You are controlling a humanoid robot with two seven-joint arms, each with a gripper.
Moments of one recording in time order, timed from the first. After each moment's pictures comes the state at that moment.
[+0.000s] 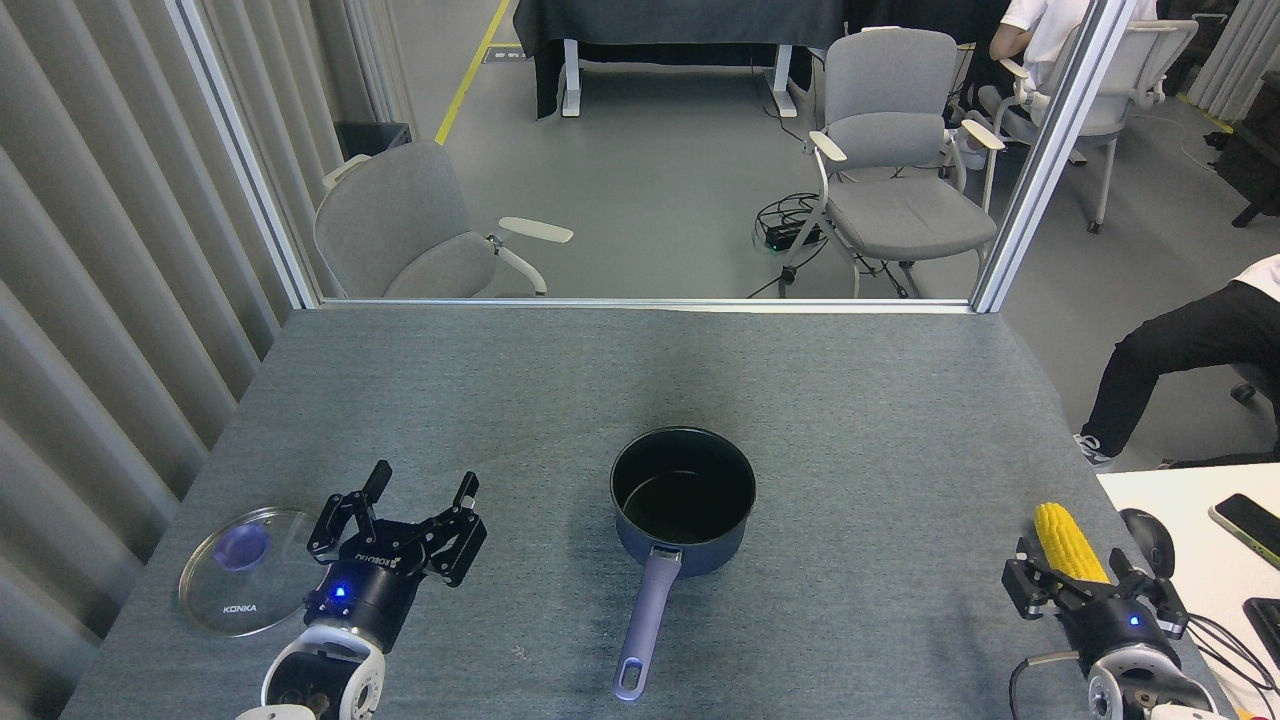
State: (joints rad) left arm -0.14 0.04 0.05 -1.46 -1.39 -0.26 0.07; right arm -0.22 -0.32 -0.12 -1.04 1.29 -0.06 0.09
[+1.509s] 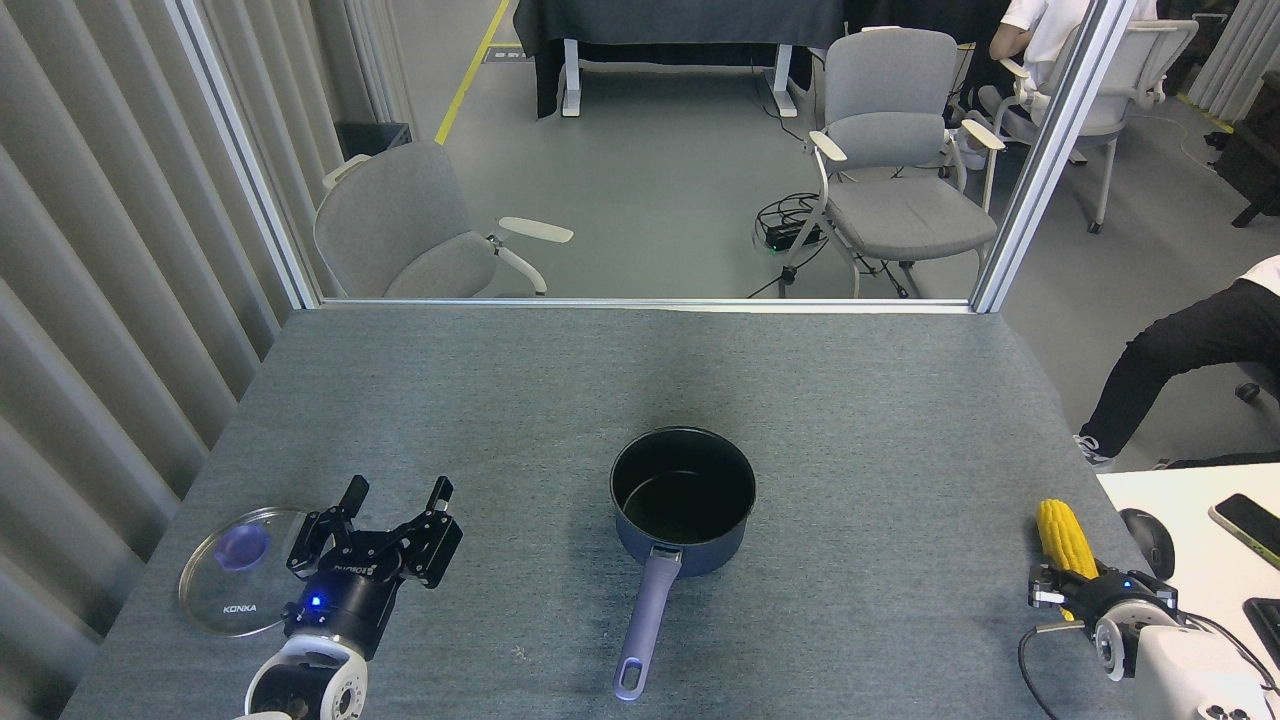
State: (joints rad) left arm -0.14 0.04 0.09 -1.43 -1.30 -0.26 0.07; right arm -0.53 -0.39 0.07 -0.52 1.30 -0.11 0.19
